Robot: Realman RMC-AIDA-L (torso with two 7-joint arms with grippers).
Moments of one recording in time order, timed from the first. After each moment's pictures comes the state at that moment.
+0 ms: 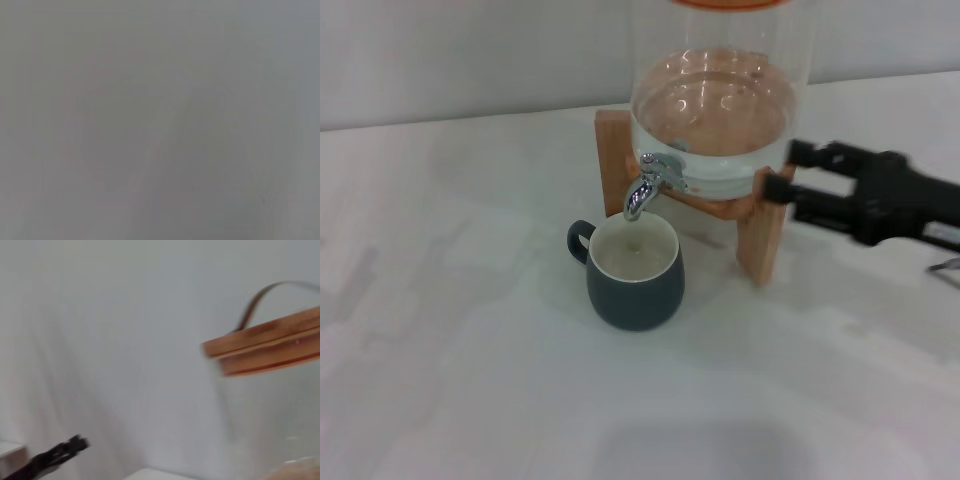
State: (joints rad) left arm -0.27 -2.08 0.74 0.42 -2.07 -1.48 2.10; right arm -0.05 2.01 -1.38 -1.29 1.97 1.23 -1.55
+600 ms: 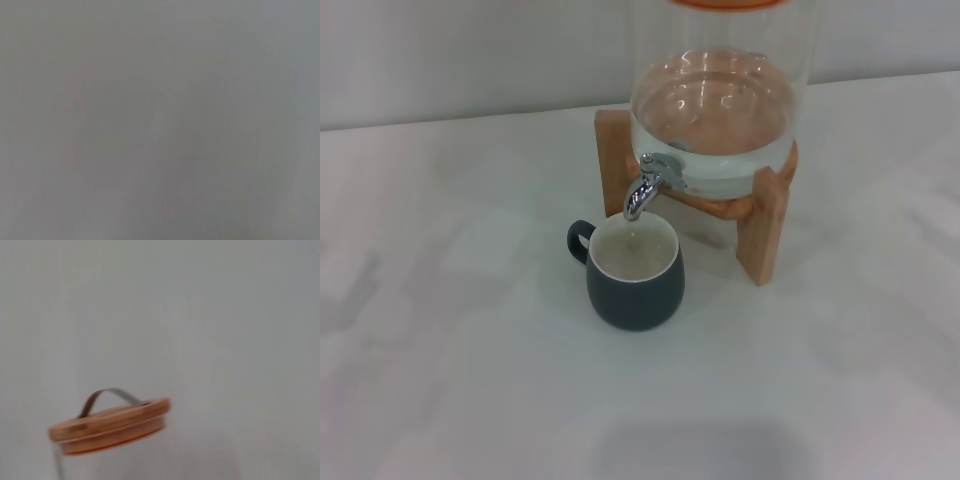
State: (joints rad) left arm -0.26 -2.07 0.74 0.42 -2.04 -1.47 2.09; right arm -0.03 2.01 -0.73 -1.16 1.87 1.51 -1.54
